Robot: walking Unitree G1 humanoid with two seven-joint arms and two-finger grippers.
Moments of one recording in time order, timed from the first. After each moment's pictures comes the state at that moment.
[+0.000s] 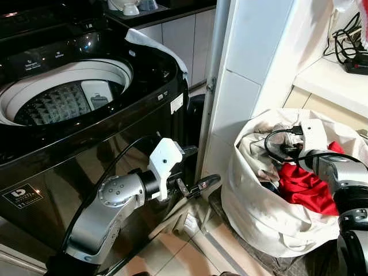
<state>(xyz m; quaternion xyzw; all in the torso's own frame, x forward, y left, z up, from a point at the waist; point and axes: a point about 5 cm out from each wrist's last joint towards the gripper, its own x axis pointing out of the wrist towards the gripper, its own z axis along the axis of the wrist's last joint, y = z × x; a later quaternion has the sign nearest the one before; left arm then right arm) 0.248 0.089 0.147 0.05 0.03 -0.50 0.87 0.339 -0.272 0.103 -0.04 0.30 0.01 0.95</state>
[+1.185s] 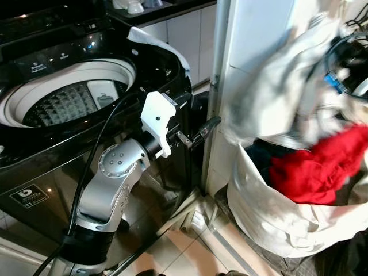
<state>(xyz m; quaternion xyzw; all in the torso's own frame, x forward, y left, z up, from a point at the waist) 0.285 0.087 0.208 0.05 -0.12 -0.39 0.91 0.309 -0.265 0.306 0.02 -0.12 0.05 0.99</state>
